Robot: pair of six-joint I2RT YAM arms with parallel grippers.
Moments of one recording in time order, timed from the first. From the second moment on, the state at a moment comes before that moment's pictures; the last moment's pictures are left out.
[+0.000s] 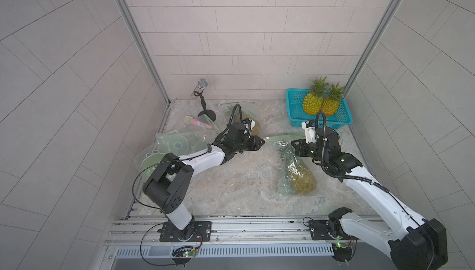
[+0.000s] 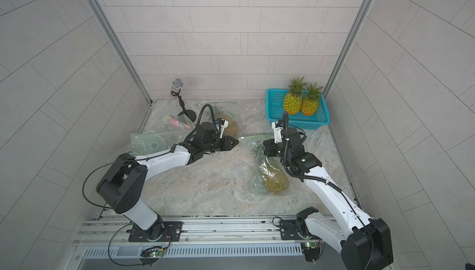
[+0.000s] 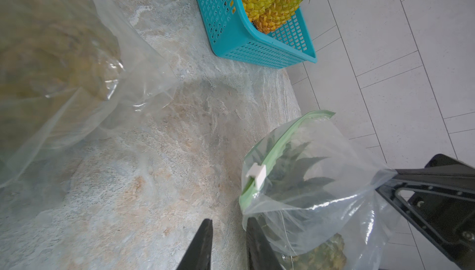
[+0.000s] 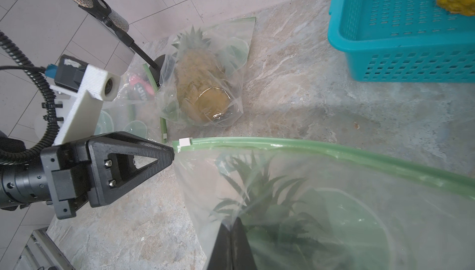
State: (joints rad) left arm -0.60 1.66 0.96 0.16 0.42 -0.65; right arm 0.33 1.02 0.78 -0.34 -0.20 0.42
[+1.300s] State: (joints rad) left arm -0.60 1.64 1.07 0.14 0.50 -0.66; right arm 0.33 0.96 0.78 -0.34 -0.21 0.39
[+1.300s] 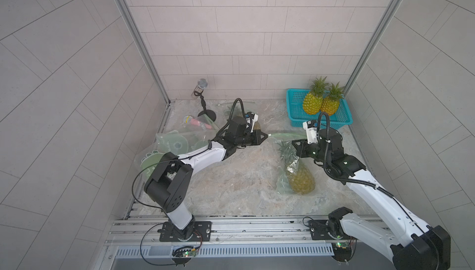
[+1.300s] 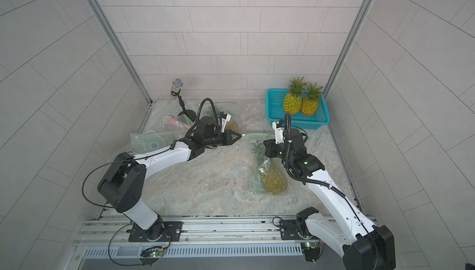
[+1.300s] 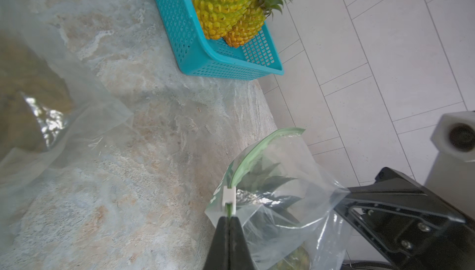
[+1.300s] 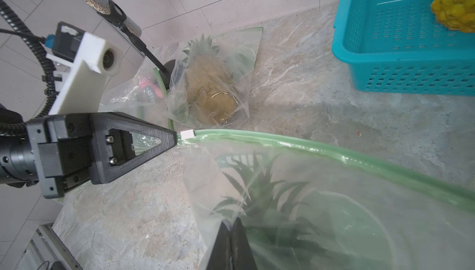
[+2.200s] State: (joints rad) left arm -0.61 1.49 1.45 -0.31 0.59 -0.47; right arm 0.32 0.91 1.05 -0.46 -0.05 0.10
